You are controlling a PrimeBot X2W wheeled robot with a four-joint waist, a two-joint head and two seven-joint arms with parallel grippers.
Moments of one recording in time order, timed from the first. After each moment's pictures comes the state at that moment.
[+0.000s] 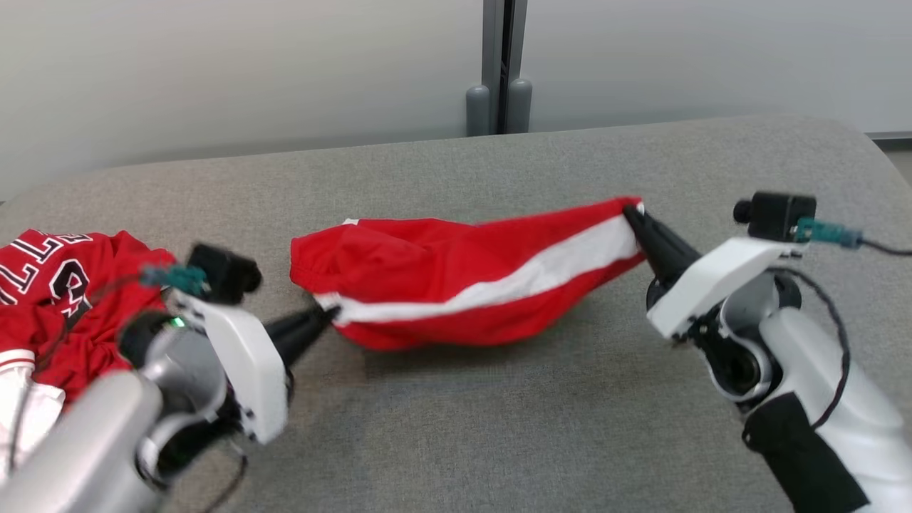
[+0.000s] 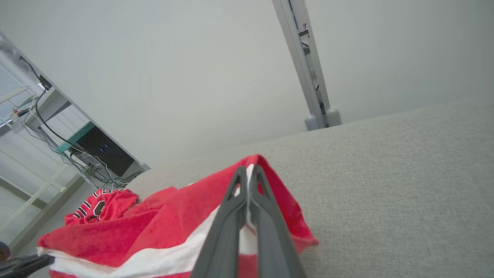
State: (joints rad) left arm -0.40 0.50 -0.56 0.07 -0.87 -0.13 0.46; right arm -0.61 -0.19 0.47 0.55 0.88 0.13 0.02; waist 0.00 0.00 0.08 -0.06
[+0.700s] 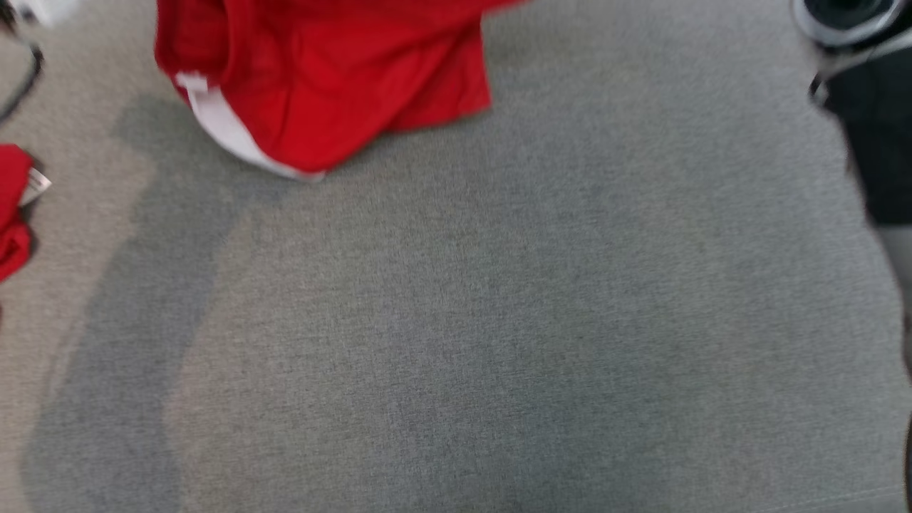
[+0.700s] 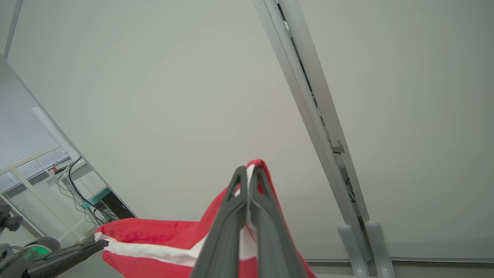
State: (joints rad) left arm -1.27 0.62 -0.61 0.31 -0.99 -0.13 0.58; right arm -1.34 -0.16 0.43 0.63 1.01 0.13 0.05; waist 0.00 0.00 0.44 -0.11
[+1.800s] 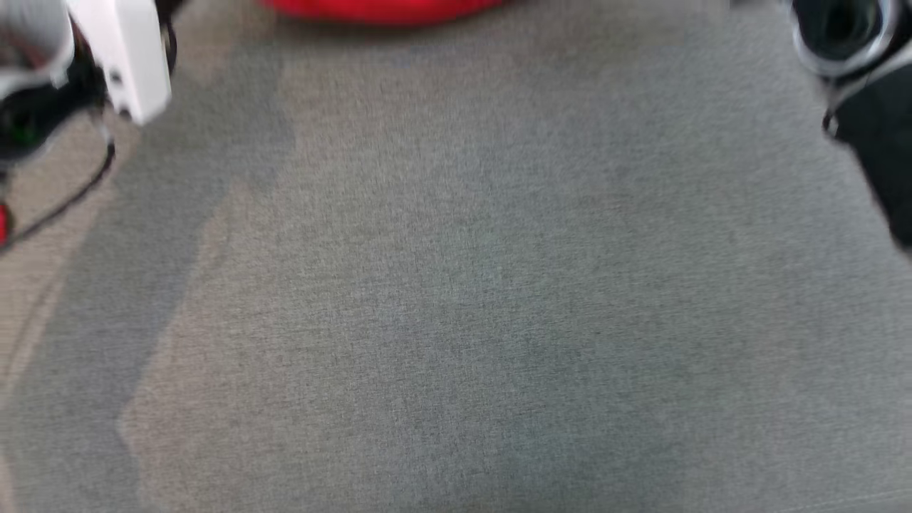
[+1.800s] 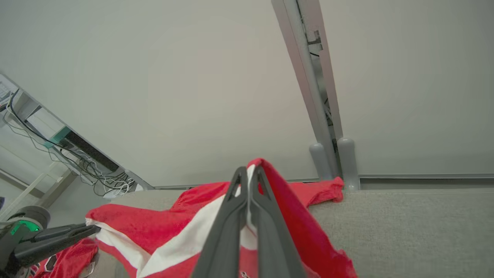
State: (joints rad) left arm -1.44 0.68 -1.18 0.40 -1.25 -0.13 0.31; right arm -1.42 -0.26 0.71 0.73 1.19 0.13 0.08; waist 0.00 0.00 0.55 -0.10
